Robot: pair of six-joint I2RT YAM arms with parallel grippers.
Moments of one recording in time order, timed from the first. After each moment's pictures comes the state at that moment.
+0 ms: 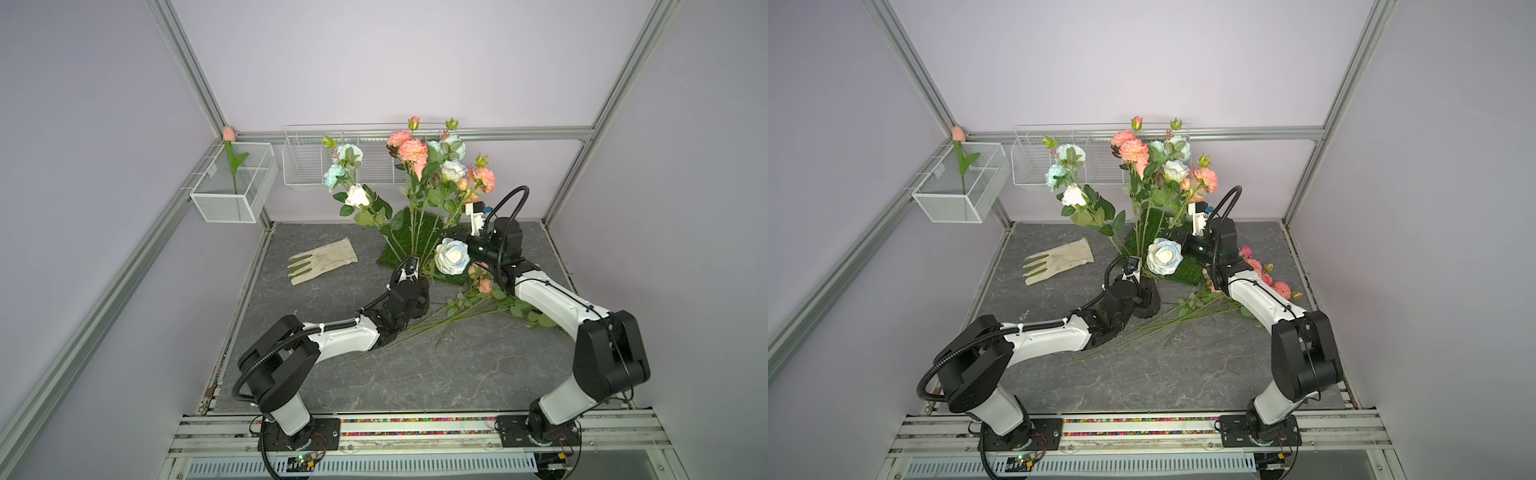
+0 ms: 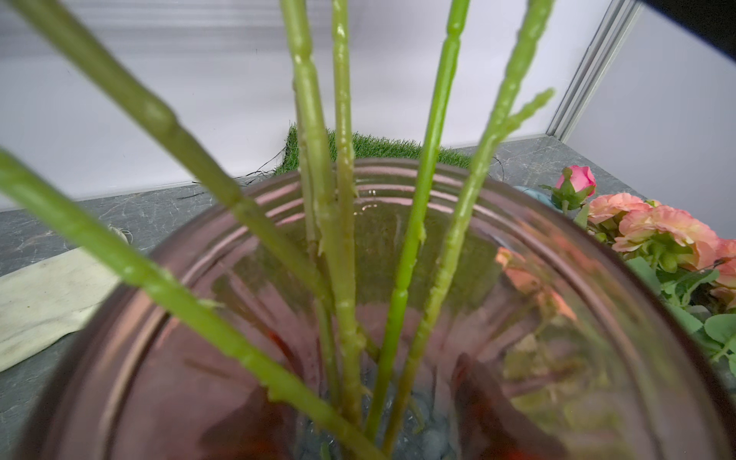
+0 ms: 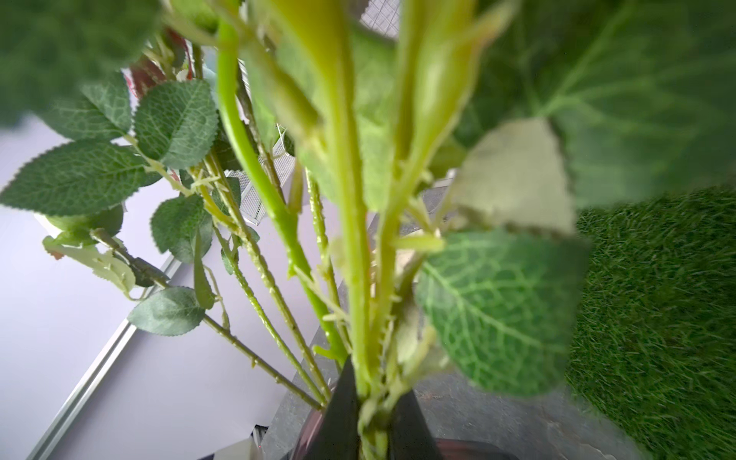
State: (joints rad) left arm -0.94 1.66 0.89 0.42 -0.50 -0.23; right arm 0.32 1.56 1.12 0.27 -0.59 0.73
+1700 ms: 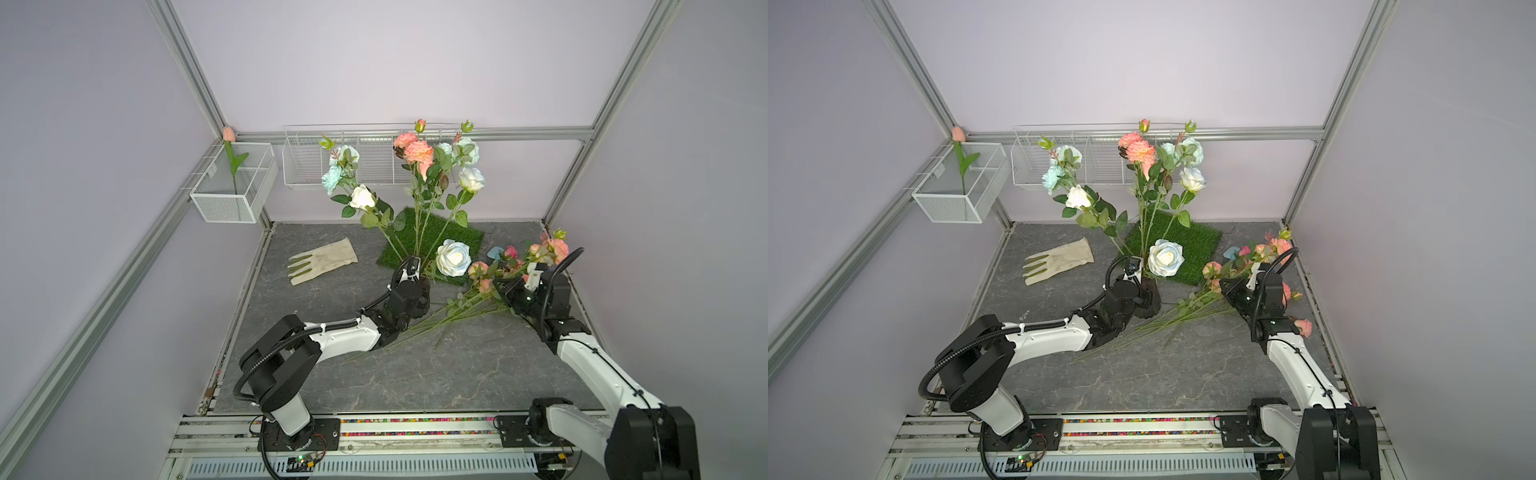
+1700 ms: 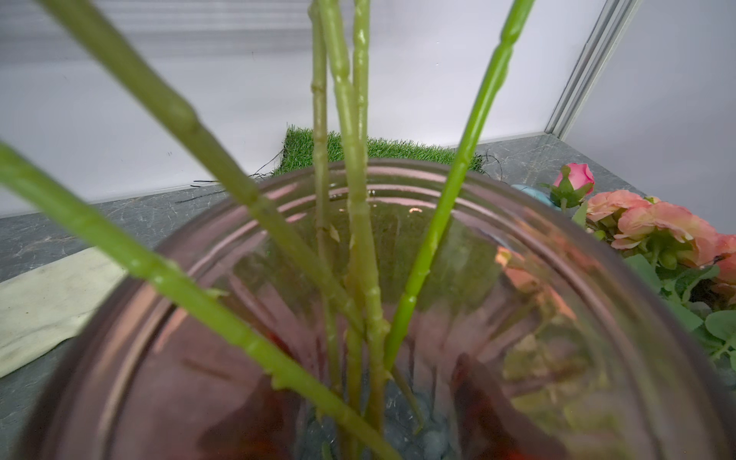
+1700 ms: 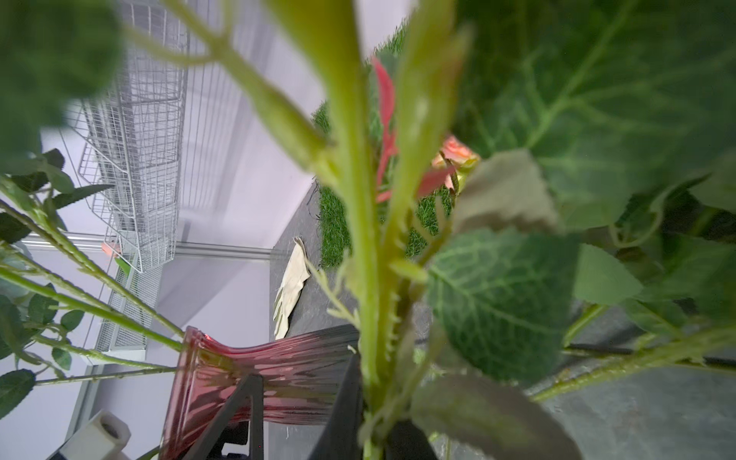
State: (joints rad) left arm -0.94 1.67 0.90 0.43 -0.50 -0.22; right arm 0.06 1.13 0.58 0.08 -0.39 0.97
